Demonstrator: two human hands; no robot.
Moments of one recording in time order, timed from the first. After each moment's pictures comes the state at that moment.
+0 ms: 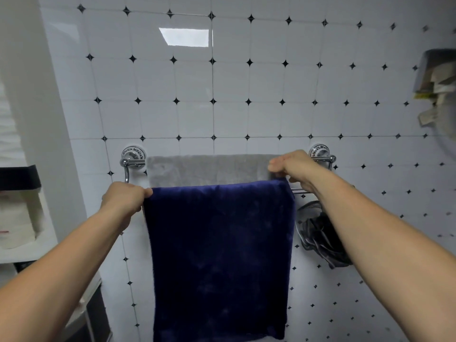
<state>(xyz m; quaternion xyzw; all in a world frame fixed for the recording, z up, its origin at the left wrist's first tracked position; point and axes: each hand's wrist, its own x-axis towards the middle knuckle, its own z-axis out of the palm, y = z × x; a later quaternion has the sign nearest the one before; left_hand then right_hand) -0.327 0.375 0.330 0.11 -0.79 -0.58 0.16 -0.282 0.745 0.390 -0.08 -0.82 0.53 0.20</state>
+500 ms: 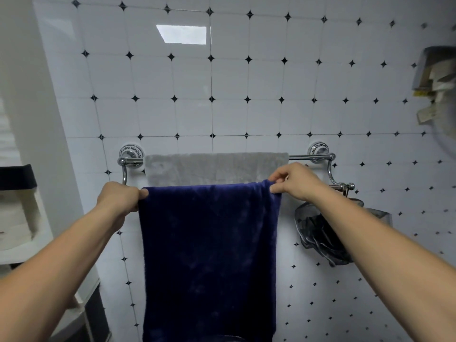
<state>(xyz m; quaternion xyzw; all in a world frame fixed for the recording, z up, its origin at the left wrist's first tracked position) -0.333 0.371 0.326 0.11 -0.79 -0.58 0.15 -0.277 0.758 0.357 -0.02 -0.94 0.28 0.19</state>
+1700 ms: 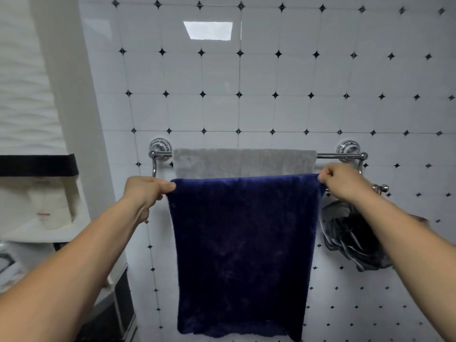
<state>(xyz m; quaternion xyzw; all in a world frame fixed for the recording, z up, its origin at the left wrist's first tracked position) -0.307 0.365 0.330 0.08 -0.74 -0.66 0.14 -0.273 0.782 0.351 -0.13 -0.94 0.19 0.25</state>
